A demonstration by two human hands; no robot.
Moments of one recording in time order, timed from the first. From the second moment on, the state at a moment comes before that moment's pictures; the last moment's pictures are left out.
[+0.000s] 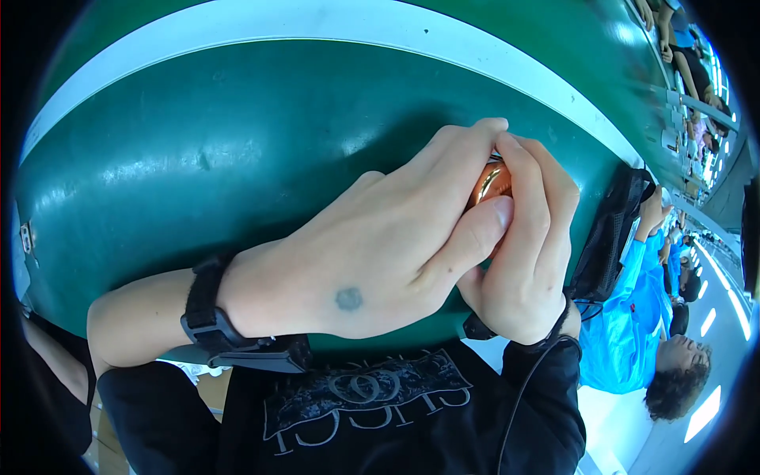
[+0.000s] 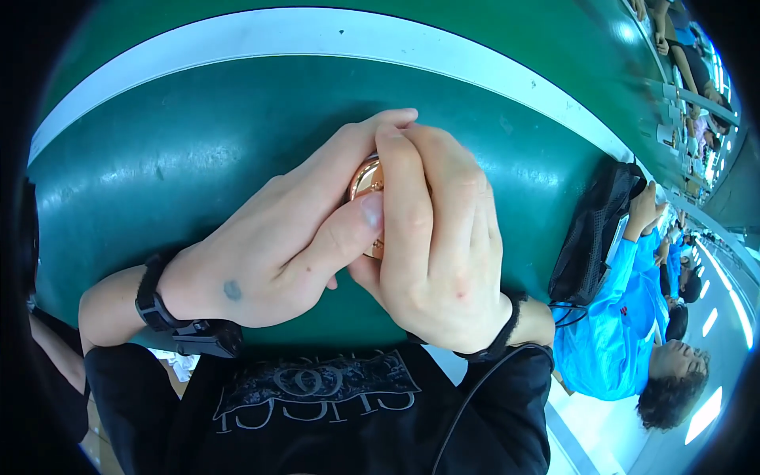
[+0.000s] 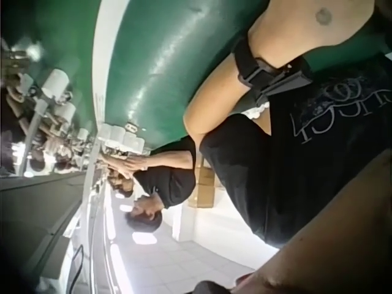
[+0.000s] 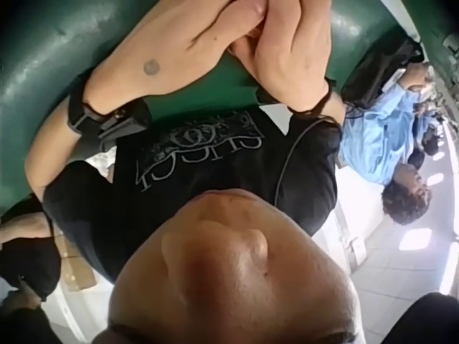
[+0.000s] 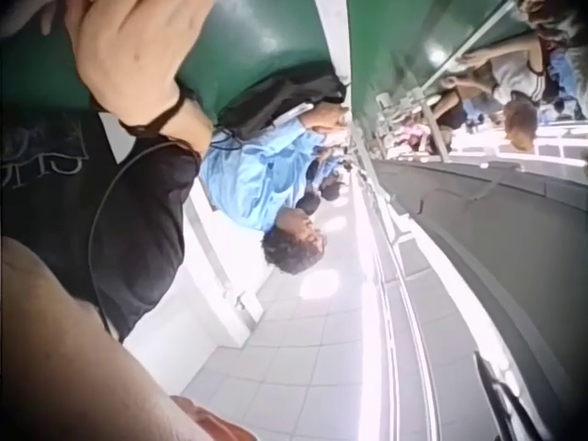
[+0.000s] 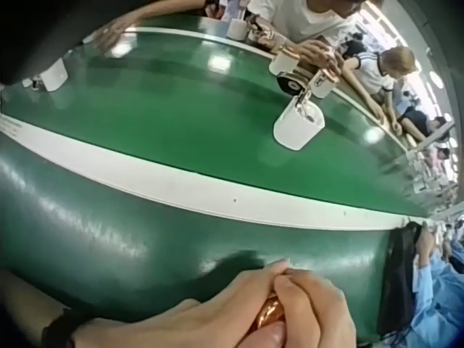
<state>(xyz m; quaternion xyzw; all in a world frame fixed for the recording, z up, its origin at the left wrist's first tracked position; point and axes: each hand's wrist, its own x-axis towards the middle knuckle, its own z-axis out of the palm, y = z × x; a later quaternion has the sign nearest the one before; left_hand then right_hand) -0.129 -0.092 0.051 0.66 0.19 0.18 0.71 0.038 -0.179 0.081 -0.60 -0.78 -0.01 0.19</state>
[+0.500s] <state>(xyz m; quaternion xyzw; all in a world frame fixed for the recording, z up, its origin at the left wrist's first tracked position) -0.136 -0.086 0.057 0.66 0.20 0.09 0.72 0.051 -0.161 0.091 -0.54 -0.80 0.14 0.22</state>
